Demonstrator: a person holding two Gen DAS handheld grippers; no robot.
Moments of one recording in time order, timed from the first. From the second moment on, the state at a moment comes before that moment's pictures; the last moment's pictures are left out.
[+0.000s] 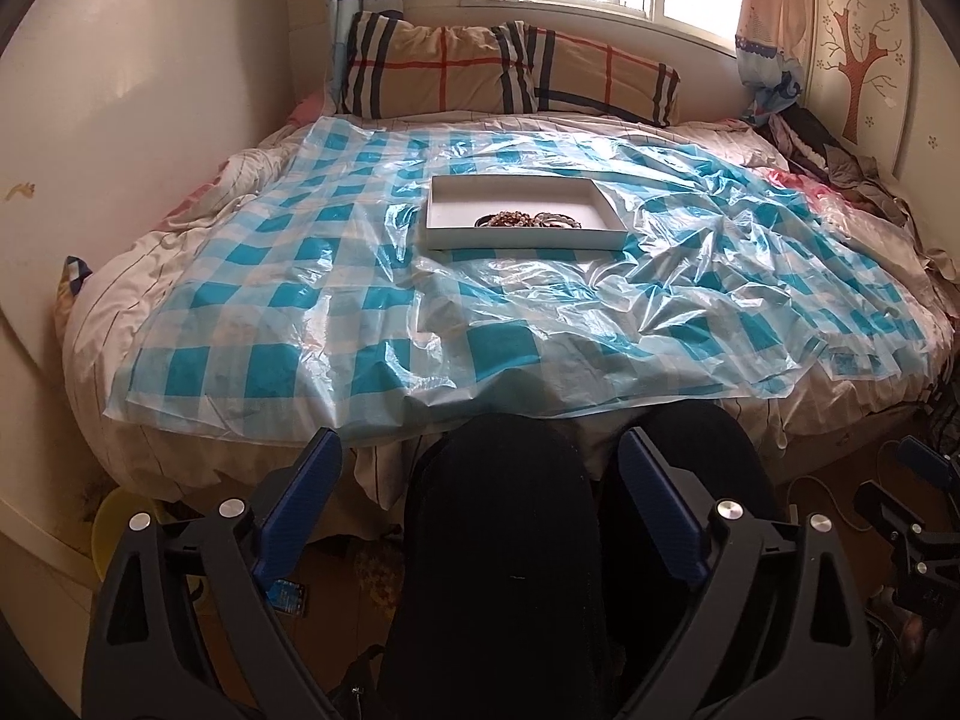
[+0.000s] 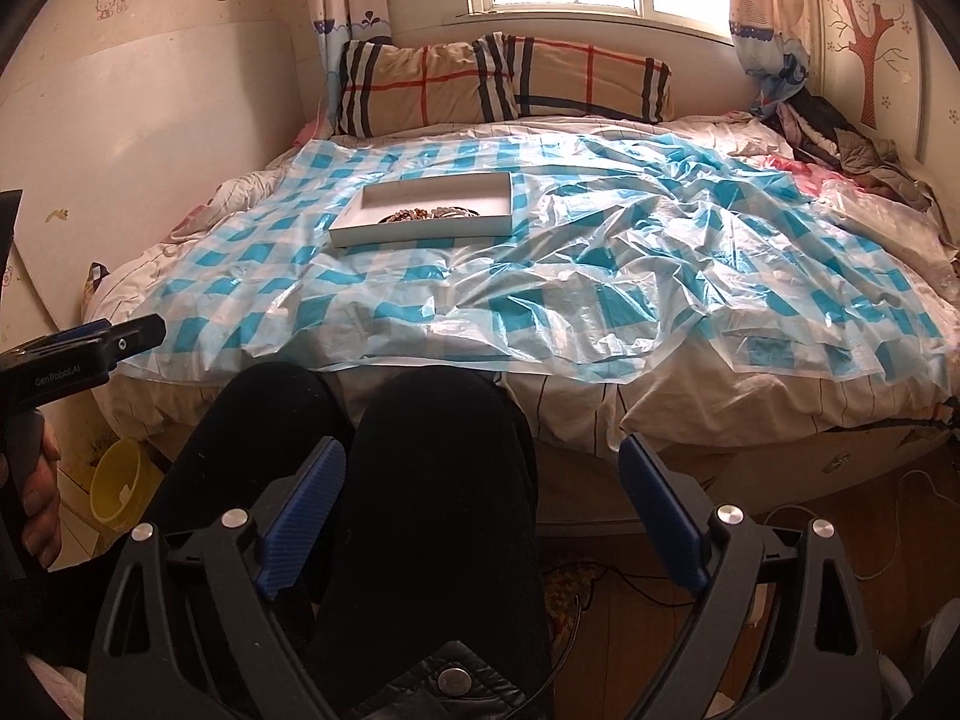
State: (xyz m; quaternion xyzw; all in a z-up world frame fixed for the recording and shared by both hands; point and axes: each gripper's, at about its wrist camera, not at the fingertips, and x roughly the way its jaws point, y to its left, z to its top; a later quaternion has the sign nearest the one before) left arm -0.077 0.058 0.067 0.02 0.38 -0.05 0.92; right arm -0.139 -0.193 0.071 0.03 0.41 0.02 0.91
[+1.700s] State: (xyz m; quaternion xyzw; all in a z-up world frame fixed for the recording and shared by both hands) left arm -0.095 0.056 0.072 0.02 0.37 -0.05 0.93; right arm -0.156 -0.195 0.076 0.04 0.39 0.01 0.92
